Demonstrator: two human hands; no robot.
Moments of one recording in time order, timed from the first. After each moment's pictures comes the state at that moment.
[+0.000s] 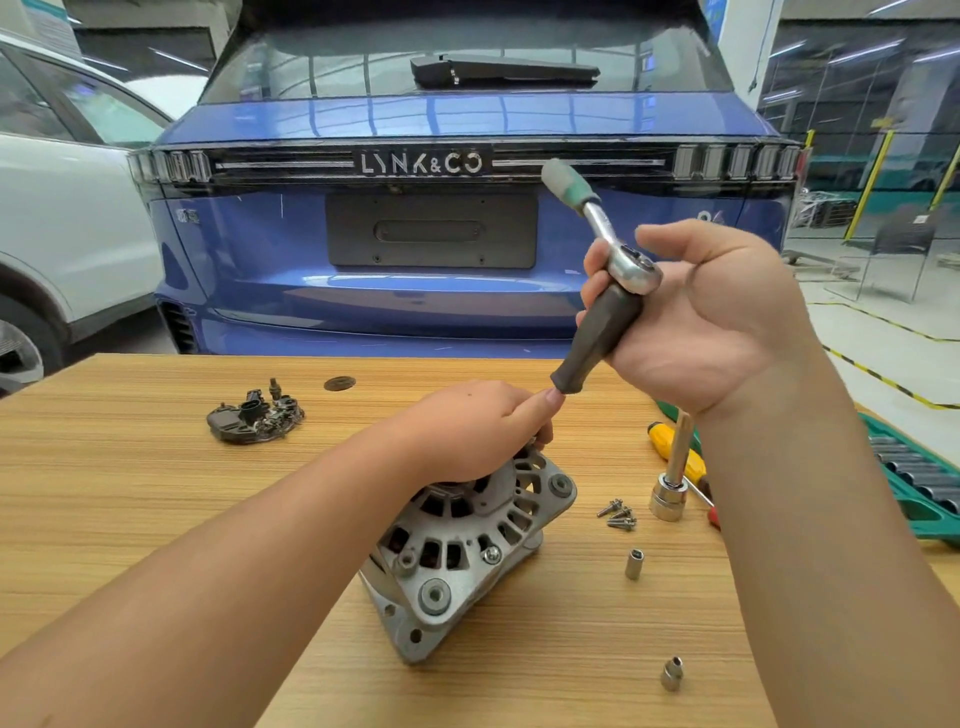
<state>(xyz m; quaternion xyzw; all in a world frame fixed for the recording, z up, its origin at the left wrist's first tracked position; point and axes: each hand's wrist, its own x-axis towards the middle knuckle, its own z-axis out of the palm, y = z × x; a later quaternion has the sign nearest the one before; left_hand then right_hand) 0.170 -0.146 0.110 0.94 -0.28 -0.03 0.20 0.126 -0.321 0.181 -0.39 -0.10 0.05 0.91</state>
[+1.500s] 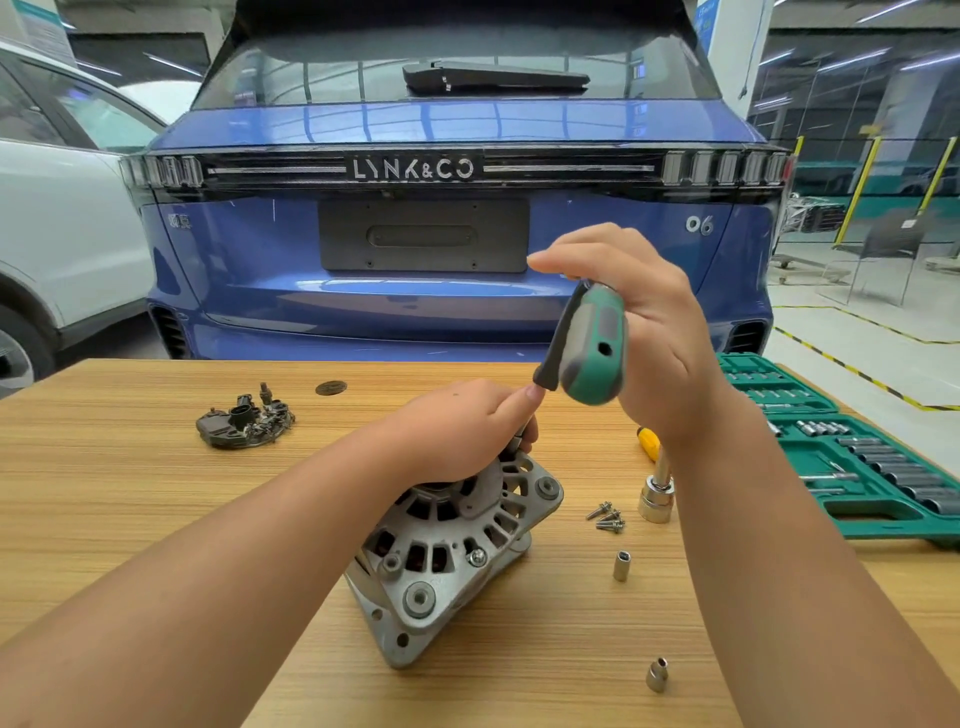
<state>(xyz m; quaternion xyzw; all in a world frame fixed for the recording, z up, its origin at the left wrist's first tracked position) 0.167 -0.146 0.109 0.94 -0.26 -0.01 0.22 0.150 -0.329 0.148 -0.75 -0.39 -0.40 0.35</state>
